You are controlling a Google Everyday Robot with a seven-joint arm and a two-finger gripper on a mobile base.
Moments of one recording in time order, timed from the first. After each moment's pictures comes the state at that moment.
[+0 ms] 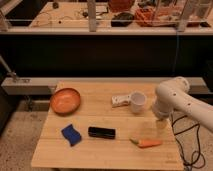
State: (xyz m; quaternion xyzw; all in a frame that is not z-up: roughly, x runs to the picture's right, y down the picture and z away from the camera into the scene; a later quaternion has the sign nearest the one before) arm 0.267 0.170 0.749 -0.33 -0.03 -0.07 0.94
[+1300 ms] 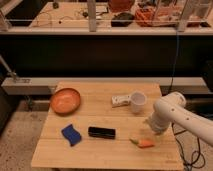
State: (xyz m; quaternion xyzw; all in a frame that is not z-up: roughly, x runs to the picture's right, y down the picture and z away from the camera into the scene) arm 0.247 0.234 0.758 -0.34 -0.08 -0.12 0.93
